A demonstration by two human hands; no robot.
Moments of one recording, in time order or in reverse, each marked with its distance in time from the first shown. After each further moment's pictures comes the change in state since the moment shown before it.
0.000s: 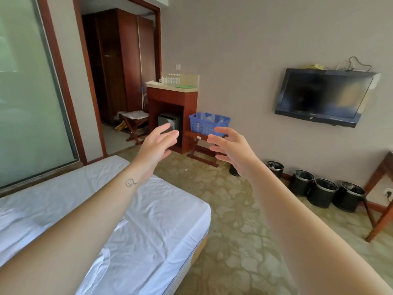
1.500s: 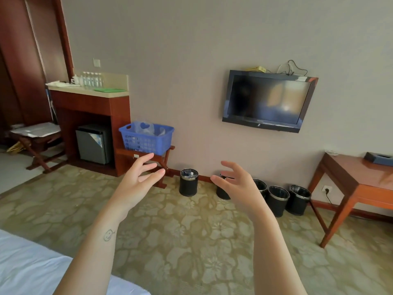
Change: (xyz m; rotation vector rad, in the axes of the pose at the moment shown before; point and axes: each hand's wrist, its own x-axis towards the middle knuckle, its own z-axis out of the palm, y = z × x) left_hand 0.418 -0.134 0.199 0.072 -0.251 0.023; right_hand 0.334 0.151 -0.226 -0.224 0.367 0.066
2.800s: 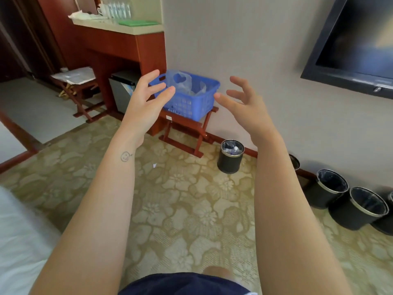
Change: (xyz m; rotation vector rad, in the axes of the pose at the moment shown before) left_hand 0.446 -0.135 -0.001 0.075 0.301 -0.002; right_hand 0.510 0.089 0.135 0.168 -0.220 -0.129
